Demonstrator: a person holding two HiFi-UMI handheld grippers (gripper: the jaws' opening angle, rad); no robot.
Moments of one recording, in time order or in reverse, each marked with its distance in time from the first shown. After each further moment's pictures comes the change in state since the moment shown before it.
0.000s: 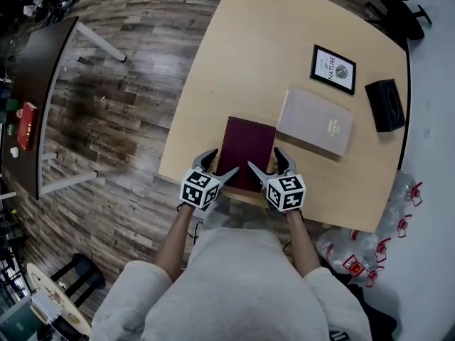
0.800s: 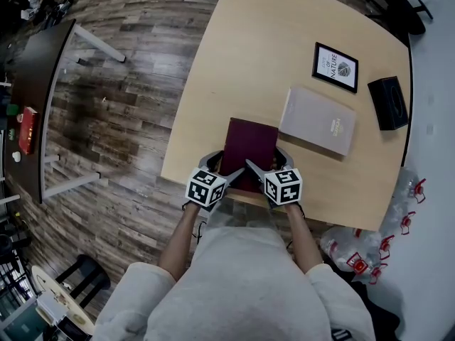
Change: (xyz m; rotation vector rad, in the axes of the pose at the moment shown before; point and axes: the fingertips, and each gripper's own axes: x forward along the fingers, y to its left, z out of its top) left arm 0.015 -0.002 -0.008 -0.042 0.063 -0.030; right arm 0.026 -0.002 -0.015 0.024 0.093 -0.004
